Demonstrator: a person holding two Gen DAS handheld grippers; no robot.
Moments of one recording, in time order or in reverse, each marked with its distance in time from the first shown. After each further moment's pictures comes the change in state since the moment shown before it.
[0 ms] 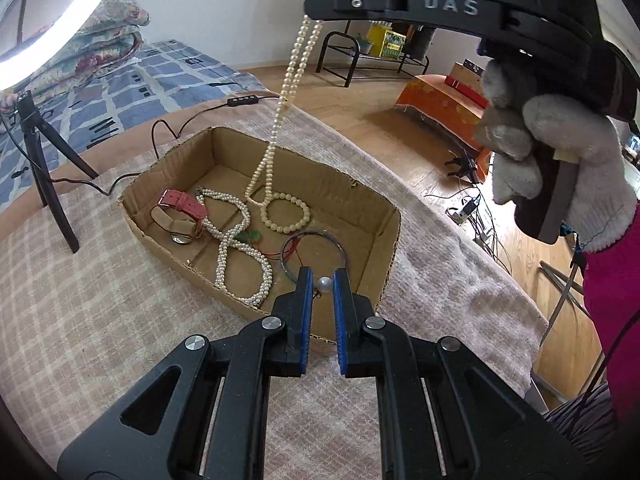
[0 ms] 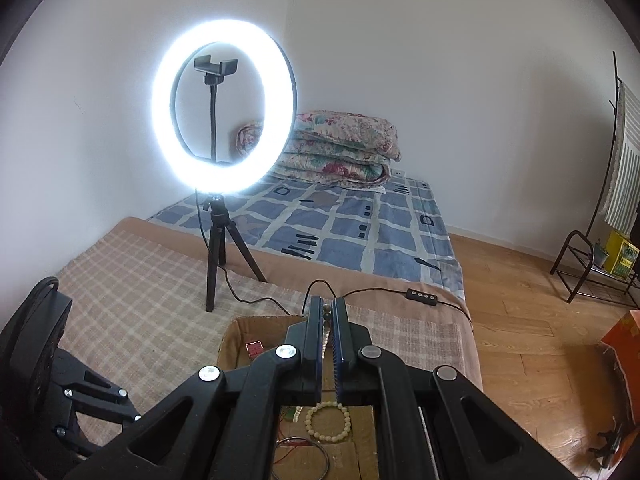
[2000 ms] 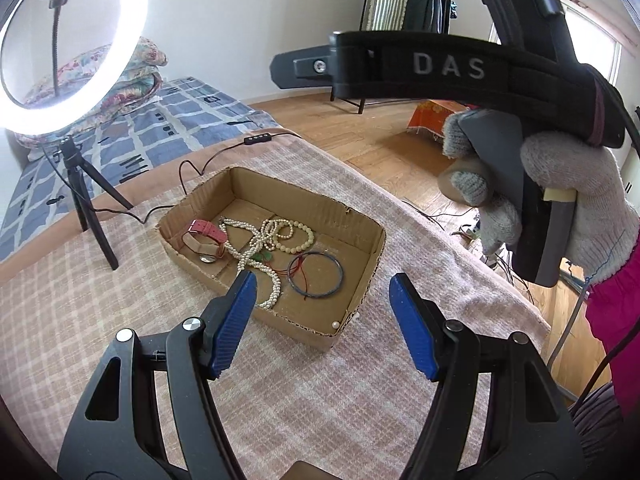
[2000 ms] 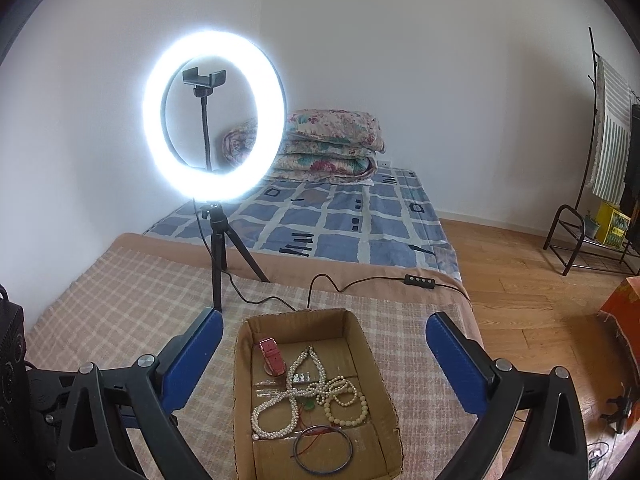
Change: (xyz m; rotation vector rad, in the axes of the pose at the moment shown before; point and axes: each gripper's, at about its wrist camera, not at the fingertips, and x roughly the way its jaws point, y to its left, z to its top) left arm -0.060 -0.034 -0.008 0.041 -0.113 0.109; right arm -0.037 0.017 0.002 0.100 -0.002 -0.032
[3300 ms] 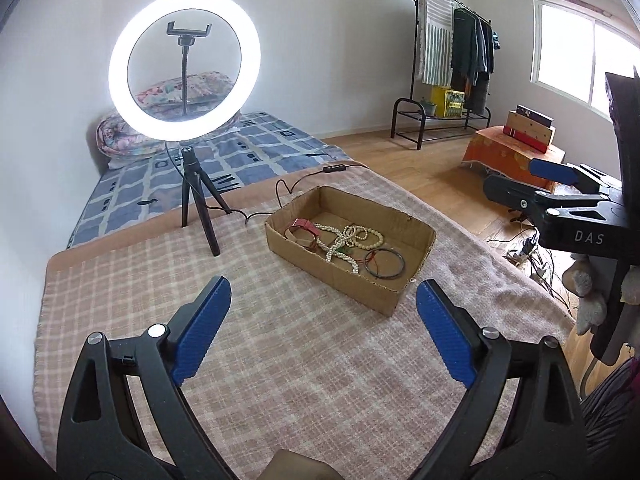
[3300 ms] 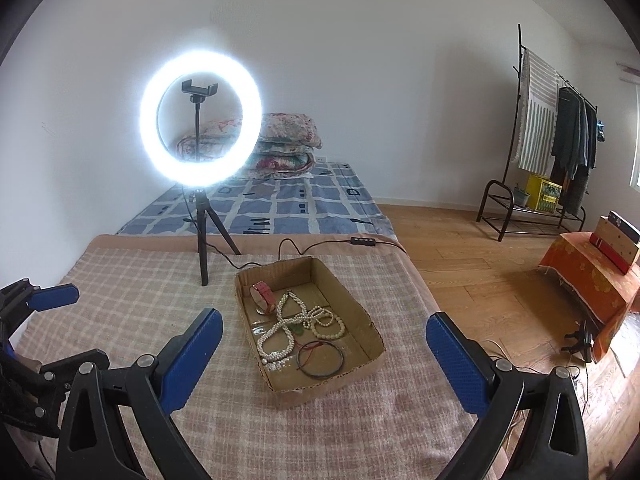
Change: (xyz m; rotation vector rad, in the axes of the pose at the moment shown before) left arm -0.115 0.019 -0.055 -0.039 -0.150 0.235; right arm -0.117 0.054 -0.074 0.124 -0.005 -0.265
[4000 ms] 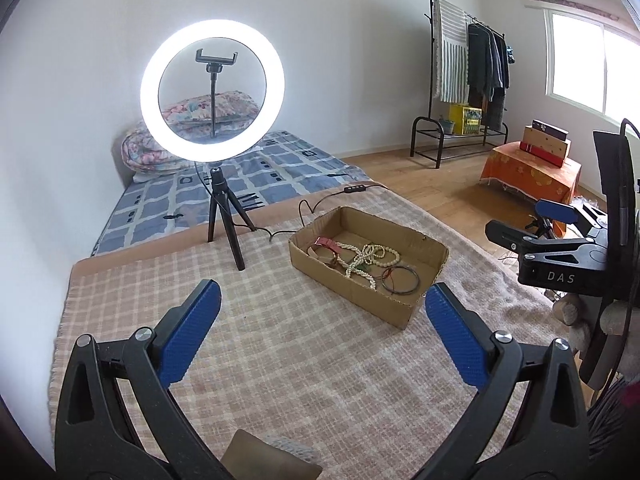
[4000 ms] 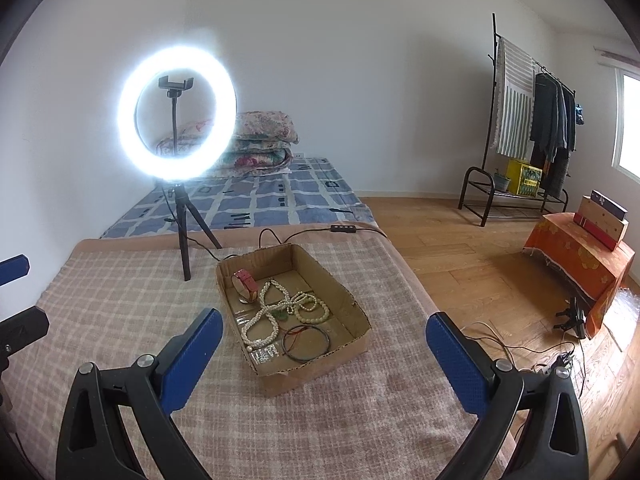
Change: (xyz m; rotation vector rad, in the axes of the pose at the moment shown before) left arm -0.027 0.000 0.001 -0.013 -0.072 0.081; right arm 0.002 -0.005 -0.018 0.037 0.009 -0.048
